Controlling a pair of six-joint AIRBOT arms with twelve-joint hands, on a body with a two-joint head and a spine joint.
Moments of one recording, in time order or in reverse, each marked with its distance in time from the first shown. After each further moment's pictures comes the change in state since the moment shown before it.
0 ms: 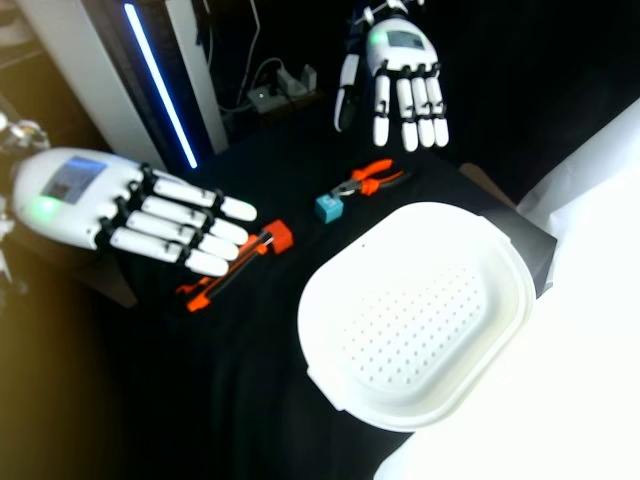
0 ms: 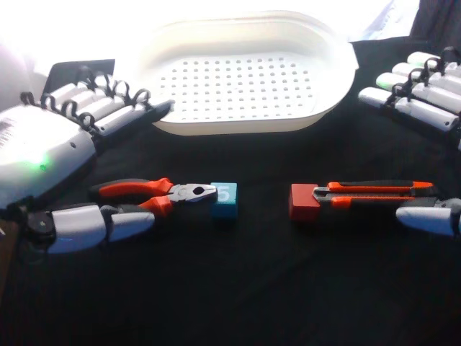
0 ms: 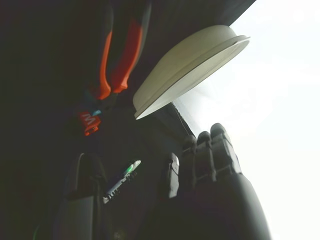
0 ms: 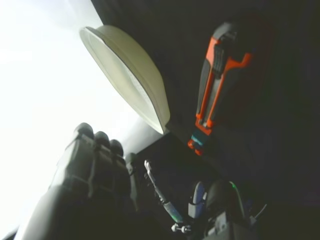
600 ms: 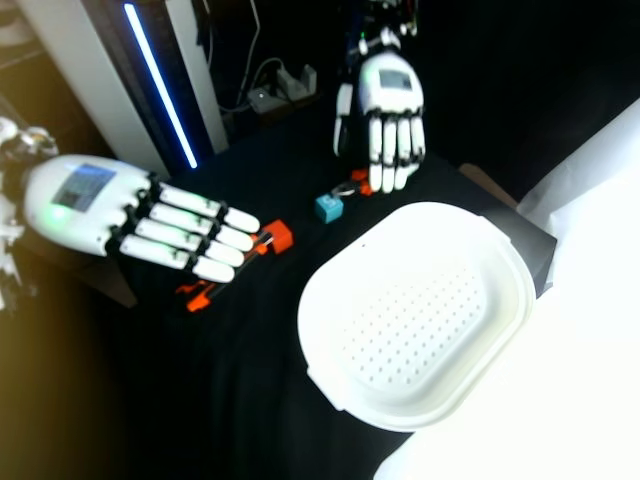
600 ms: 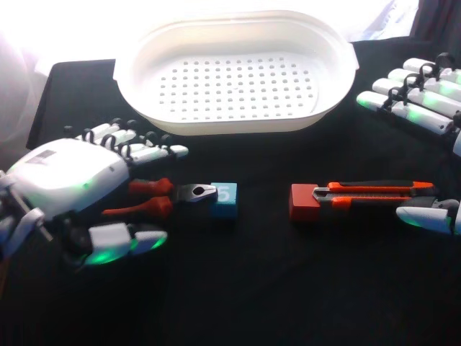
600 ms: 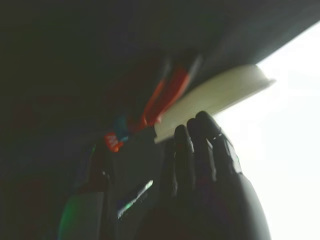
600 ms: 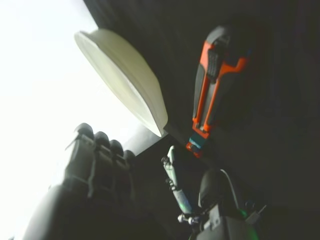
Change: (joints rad) left arm -0.058 -0.158 0.114 -0.080 0.172 -0.006; right arm 0.000 -0.015 0.008 0.008 -0.009 0.000
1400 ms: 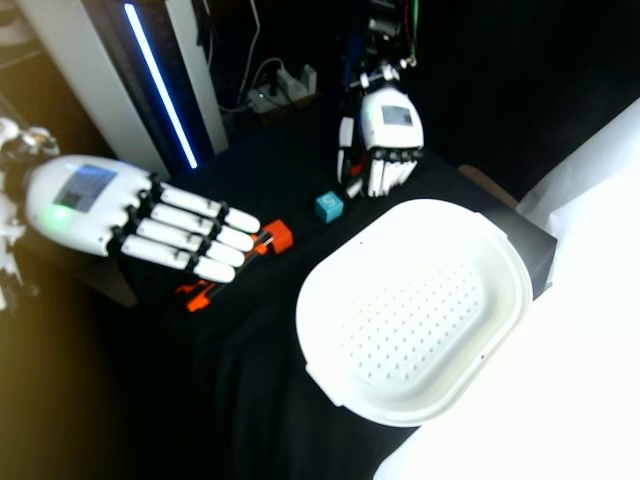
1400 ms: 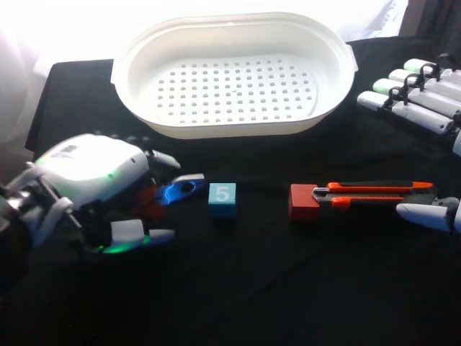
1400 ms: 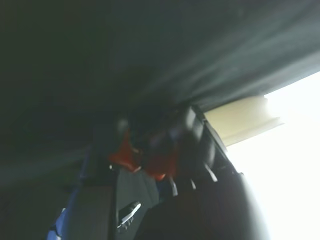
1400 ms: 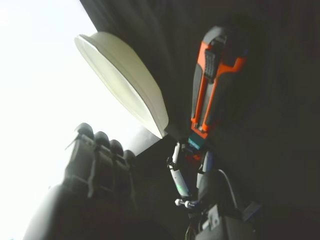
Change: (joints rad) left arm -0.042 -0.013 -0.011 -0.046 0.007 0.068; right arm 0.000 -0.002 0.000 0.008 -0.002 0.000
